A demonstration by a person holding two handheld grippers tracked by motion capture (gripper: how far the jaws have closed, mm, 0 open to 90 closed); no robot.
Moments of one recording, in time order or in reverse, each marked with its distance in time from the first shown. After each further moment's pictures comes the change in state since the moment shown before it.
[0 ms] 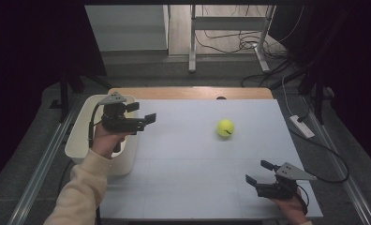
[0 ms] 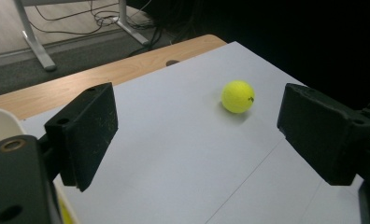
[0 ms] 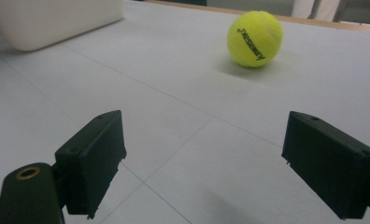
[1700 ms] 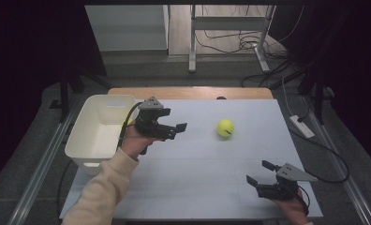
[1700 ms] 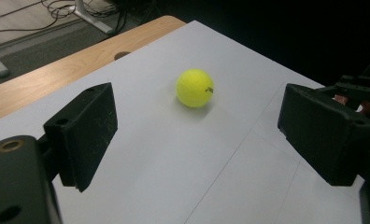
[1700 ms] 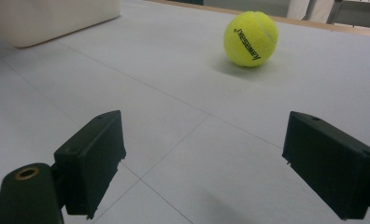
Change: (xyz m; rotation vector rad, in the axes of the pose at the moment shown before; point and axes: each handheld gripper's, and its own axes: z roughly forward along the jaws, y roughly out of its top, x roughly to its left) left arm -0.052 0.008 0.061 0.084 -0.110 0.116; right arm 0.002 0.000 -0.003 0.009 -0.021 -0.021
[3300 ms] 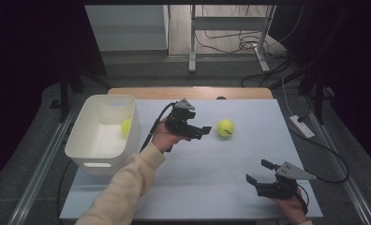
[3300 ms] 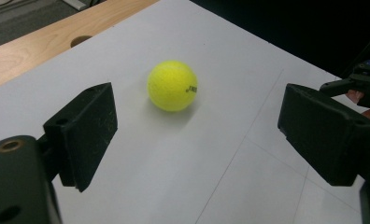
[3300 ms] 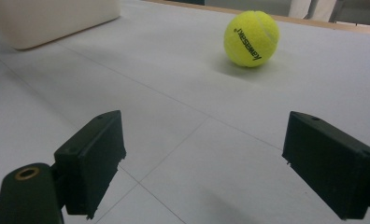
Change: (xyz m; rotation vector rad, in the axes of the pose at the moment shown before) left arm -0.013 0.012 0.087 0.098 -0.062 0.017; right arm -0.002 0.001 0.004 -0.001 0.007 0.013
